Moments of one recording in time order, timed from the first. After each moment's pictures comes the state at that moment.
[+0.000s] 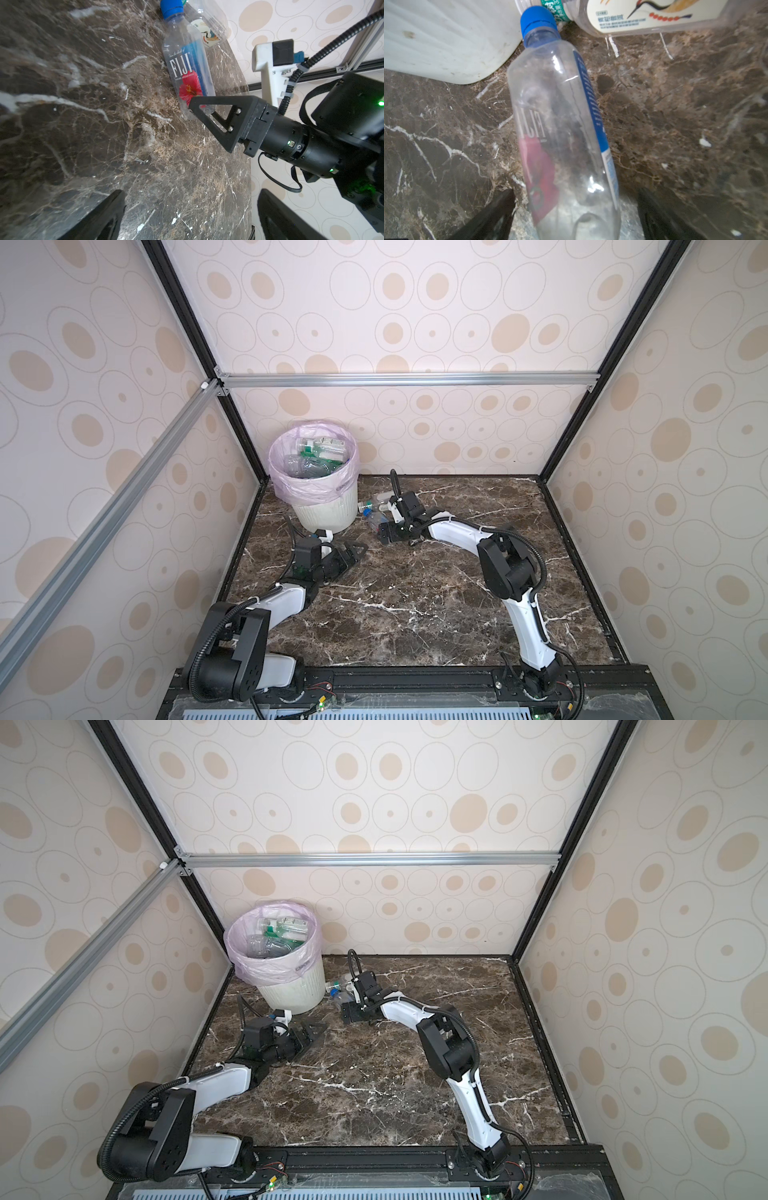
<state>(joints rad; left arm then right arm) -0.17 1.35 0.45 0.35 0.53 -0.92 0.65 2.25 1.74 -0.43 -0.14 0.37</state>
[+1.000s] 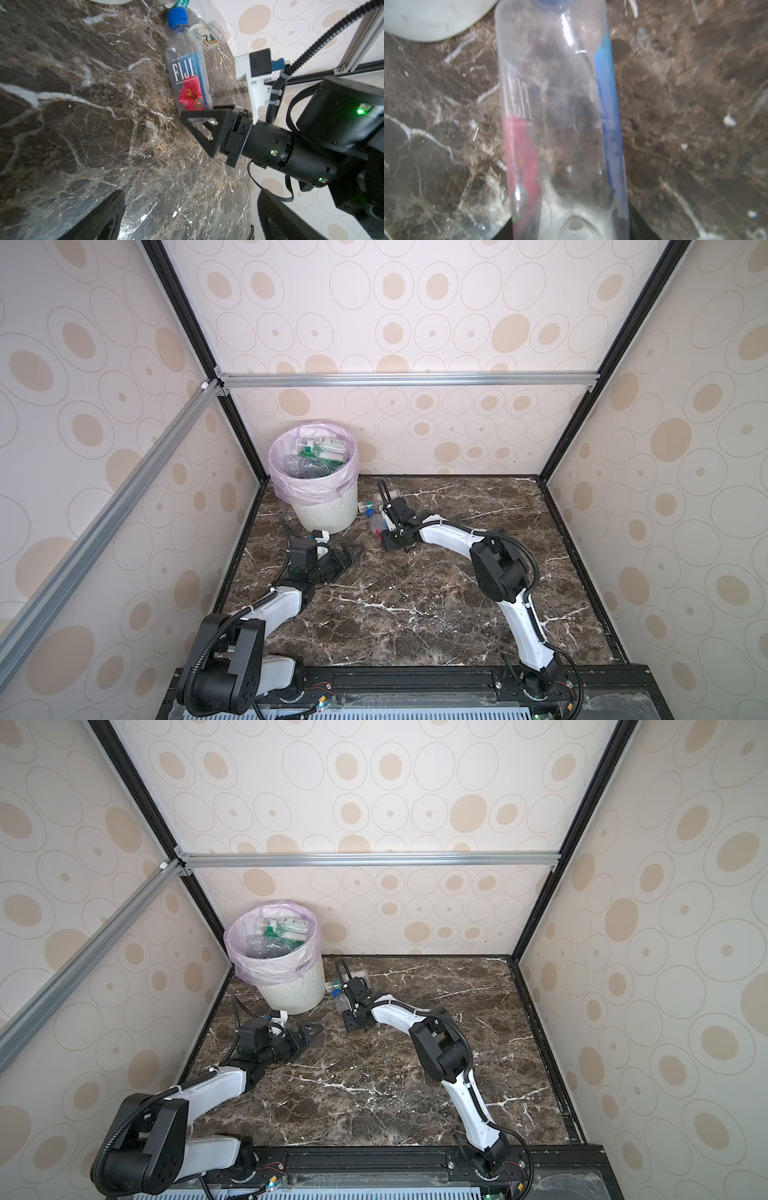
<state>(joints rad) -0.15 1.29 0.44 0.29 0.55 -0.91 0.71 2.27 1.77 -0.55 -0.05 0.32</state>
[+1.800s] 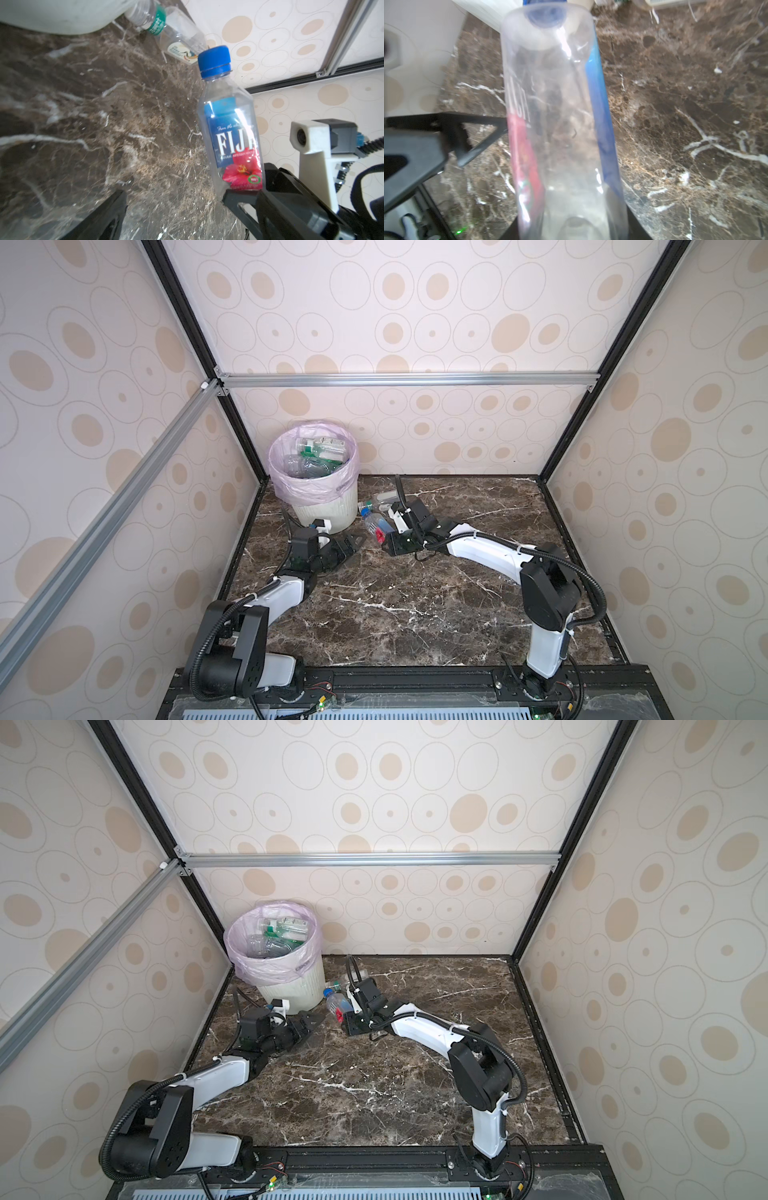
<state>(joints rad) -0.15 1.38 0.55 0.37 0.58 -0.92 0.75 1.86 1.44 -0.42 -0.18 0.46</state>
